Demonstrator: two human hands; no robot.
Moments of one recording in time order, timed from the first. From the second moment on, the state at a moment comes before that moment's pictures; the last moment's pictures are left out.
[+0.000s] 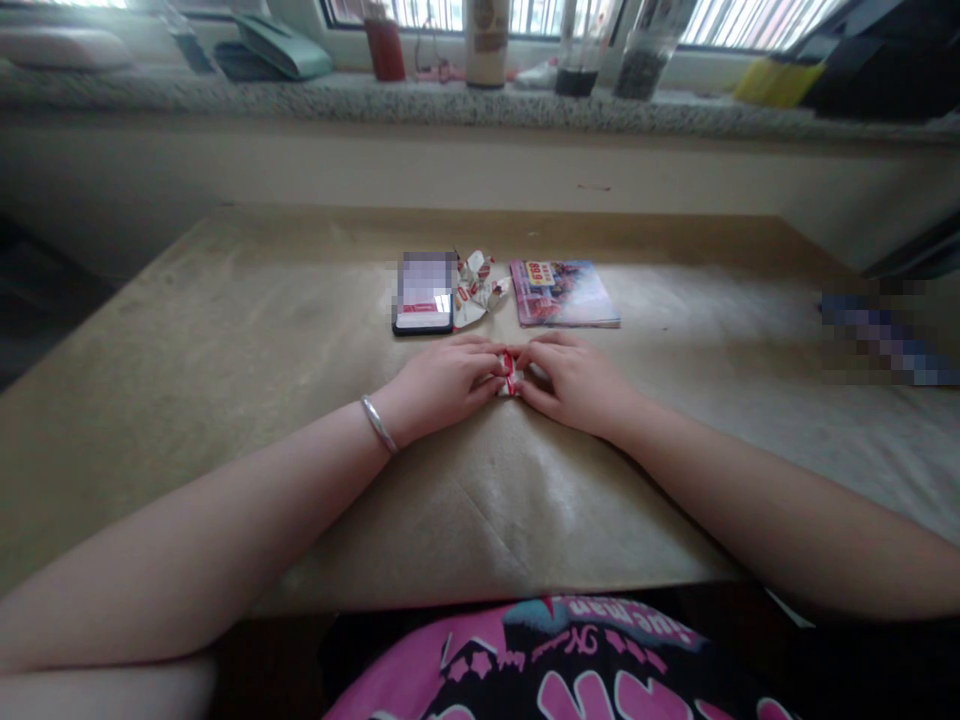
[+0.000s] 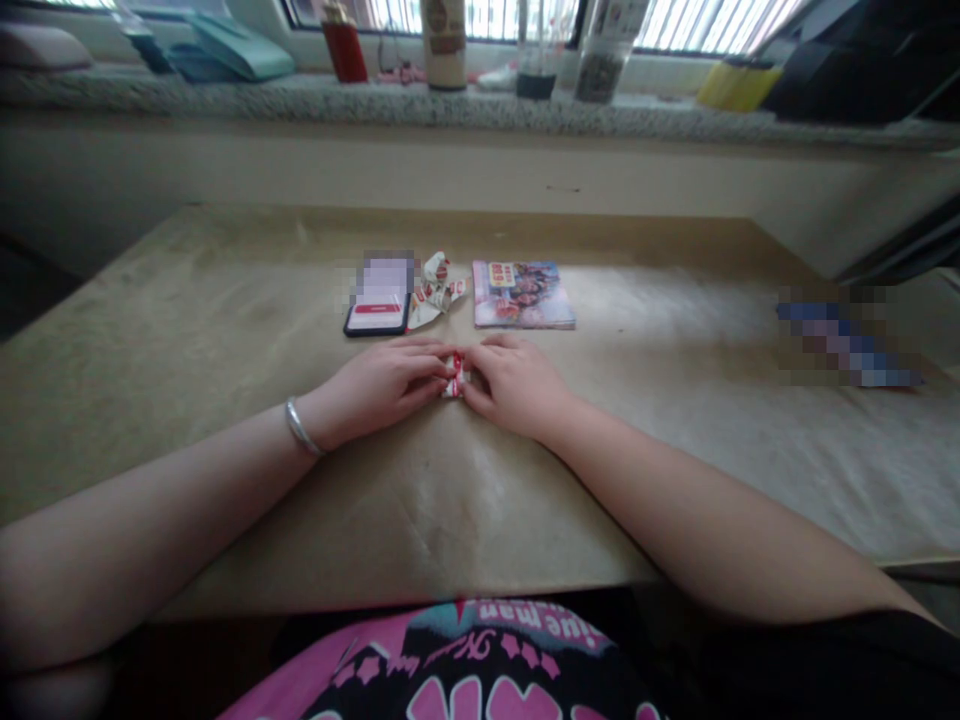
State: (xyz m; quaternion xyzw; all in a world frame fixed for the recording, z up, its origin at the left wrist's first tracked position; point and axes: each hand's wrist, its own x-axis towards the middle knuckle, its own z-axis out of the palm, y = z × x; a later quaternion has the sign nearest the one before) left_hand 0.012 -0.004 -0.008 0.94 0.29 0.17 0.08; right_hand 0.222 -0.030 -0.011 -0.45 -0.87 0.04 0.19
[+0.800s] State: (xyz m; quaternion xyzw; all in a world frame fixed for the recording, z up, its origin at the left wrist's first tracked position) left_hand 0.021 -0.015 -0.018 0.78 0.37 0.35 0.36; right_hand 0.227 -0.022 -0.022 -0.44 -0.80 0.21 0.36
